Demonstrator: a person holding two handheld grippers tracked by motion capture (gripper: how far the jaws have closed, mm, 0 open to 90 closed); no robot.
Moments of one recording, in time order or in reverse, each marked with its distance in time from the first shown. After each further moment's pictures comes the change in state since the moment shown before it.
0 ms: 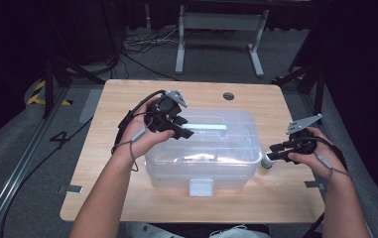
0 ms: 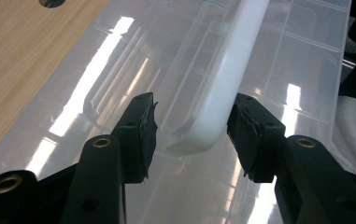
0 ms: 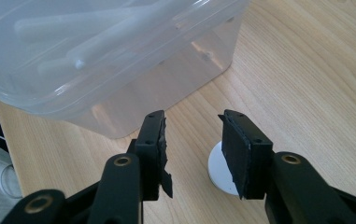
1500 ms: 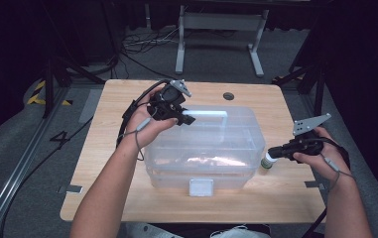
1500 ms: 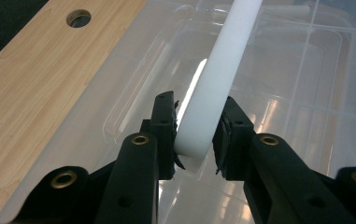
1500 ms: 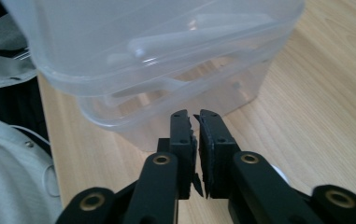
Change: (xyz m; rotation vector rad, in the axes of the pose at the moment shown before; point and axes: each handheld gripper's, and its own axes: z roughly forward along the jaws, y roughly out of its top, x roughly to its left) left arm 0.015 0.021 -0.005 -0.008 0.050 0.026; right arm 0.014 0.005 -0.018 -0.094 0.104 -0.087
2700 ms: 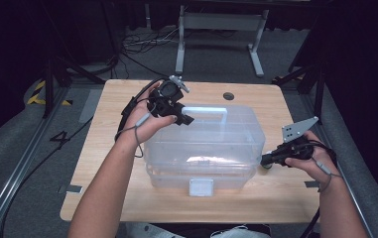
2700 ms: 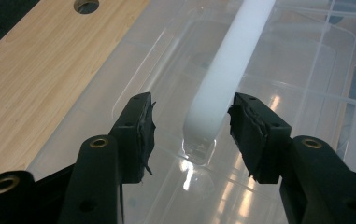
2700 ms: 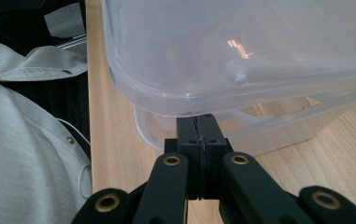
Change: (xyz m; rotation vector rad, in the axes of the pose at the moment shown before) left arm 0.010 -0.003 -0.004 0.005 -0.002 -0.057; right arm 0.018 0.014 0.019 -0.018 0.144 -0.114
